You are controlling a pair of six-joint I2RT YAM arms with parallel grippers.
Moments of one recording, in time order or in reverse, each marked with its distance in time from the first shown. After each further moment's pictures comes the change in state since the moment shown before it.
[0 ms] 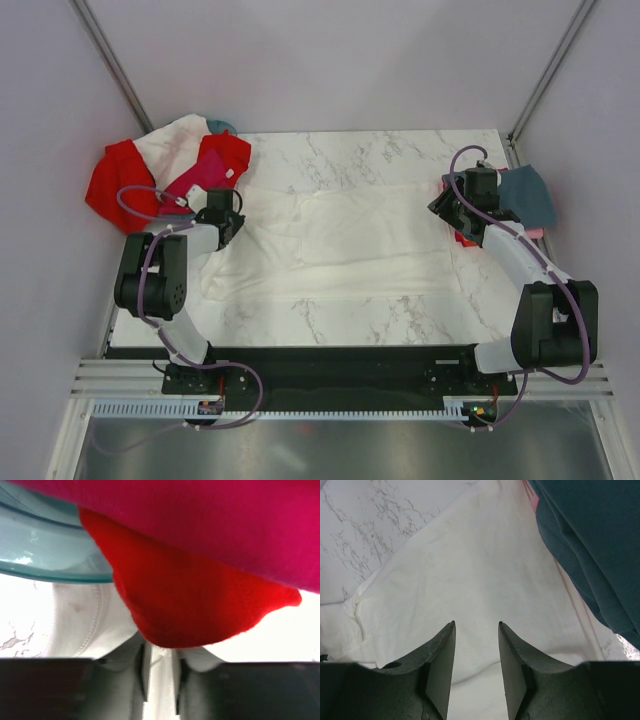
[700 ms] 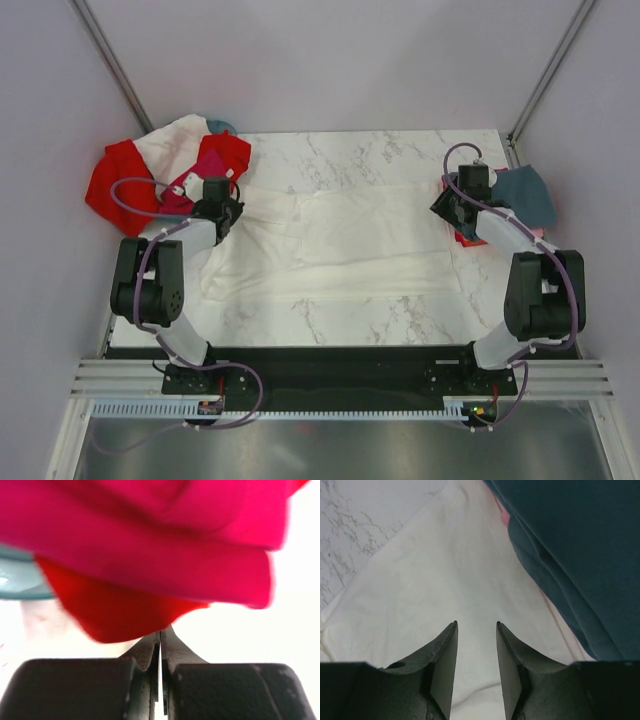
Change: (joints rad) left arm 0.000 -0.047 0.037 0.004 0.018 -0.006; right arm -0.012 0.129 0.043 -0.001 0.059 -0.003
